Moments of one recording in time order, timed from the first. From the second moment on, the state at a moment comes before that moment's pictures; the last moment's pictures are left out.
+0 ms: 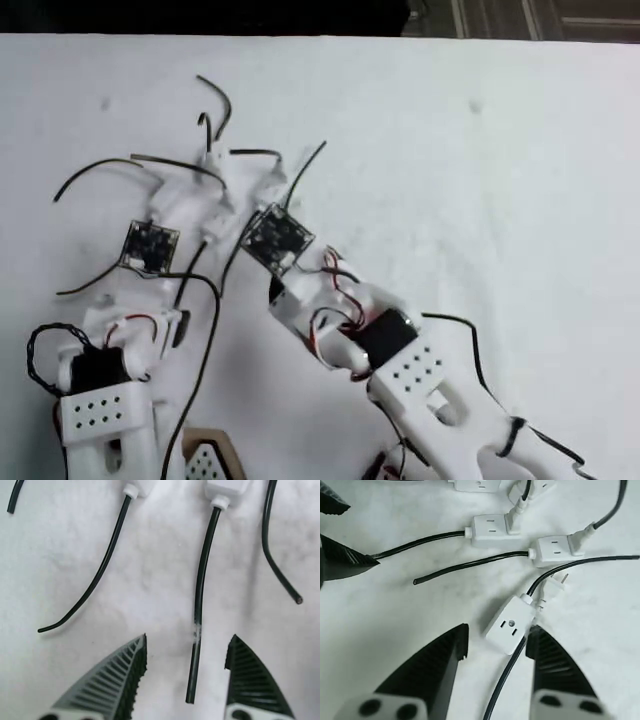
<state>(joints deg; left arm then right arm) -19.6 -73.2 81.9 59.7 -26.4 -42.1 -45.6 57.0 43.6 13.1</state>
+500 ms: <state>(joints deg) -19.6 -73.2 81.9 59.7 -26.4 -38.5 -7.6 44.8 32.5 9.3</state>
